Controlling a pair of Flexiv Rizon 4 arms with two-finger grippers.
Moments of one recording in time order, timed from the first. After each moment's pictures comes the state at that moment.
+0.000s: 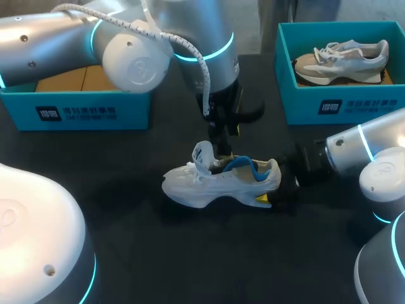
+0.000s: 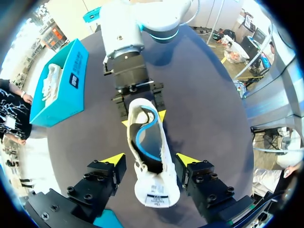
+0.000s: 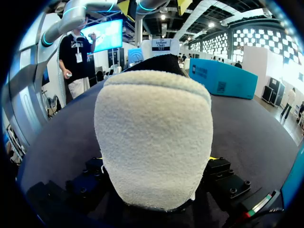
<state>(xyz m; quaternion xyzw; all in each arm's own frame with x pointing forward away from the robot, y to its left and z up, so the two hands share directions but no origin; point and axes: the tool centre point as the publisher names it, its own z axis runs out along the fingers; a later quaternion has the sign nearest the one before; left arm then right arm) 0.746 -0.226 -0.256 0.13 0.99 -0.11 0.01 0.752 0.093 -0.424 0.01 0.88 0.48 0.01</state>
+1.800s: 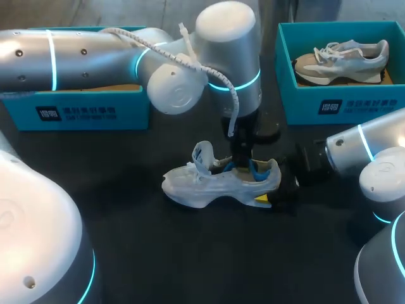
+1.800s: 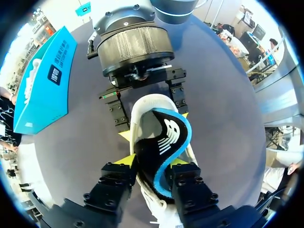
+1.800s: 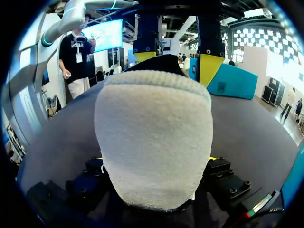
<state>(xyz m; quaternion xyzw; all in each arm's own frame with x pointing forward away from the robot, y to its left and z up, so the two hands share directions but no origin) 0.768 -0.267 -0.344 0.14 0.99 -0.09 0.00 0.752 0.093 -0.424 0.01 0.88 0.48 0.01</state>
